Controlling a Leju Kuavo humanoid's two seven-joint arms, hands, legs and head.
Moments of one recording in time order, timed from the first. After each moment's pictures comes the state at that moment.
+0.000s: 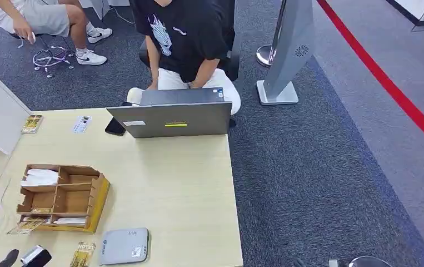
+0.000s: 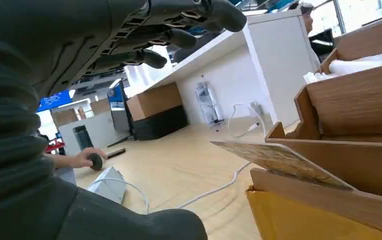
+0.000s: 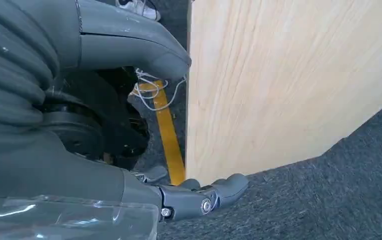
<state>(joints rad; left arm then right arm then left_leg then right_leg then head) 0.33 0.41 0.05 -1.58 -1.03 0.24 -0.04 0.36 0.30 -0.52 -1.24 -0.18 0.45 -0.03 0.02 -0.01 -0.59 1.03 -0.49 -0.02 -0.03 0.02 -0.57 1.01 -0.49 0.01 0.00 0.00</state>
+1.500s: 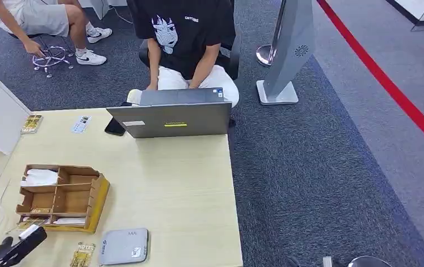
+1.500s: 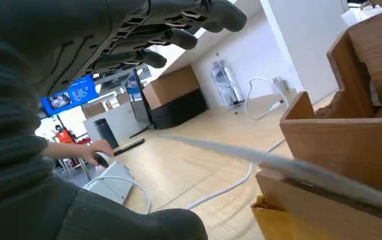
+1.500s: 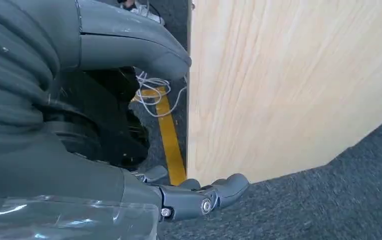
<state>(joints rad) 0.13 0.42 0.06 -1.39 -1.10 0.14 0.00 0.35 0.30 -0.50 -1.22 -0.18 0.45 -0.02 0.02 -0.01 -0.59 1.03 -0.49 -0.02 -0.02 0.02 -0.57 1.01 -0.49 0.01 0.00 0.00</state>
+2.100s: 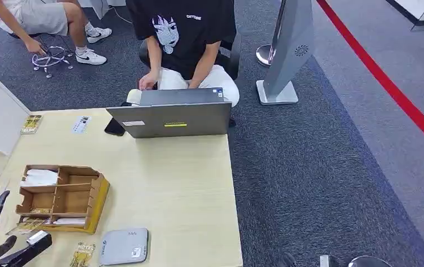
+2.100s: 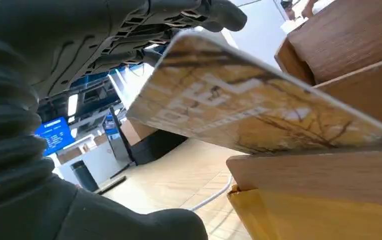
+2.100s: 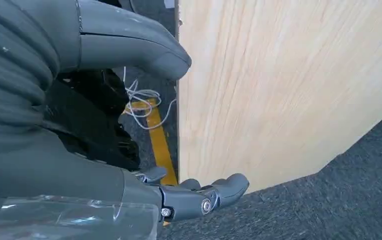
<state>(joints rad) 0.12 0.49 -0.04 -1.34 -1.17 0.20 -0.03 0.35 0.29 -0.42 -1.20 -0.27 0.39 -0.05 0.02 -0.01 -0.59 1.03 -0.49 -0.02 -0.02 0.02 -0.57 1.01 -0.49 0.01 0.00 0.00</state>
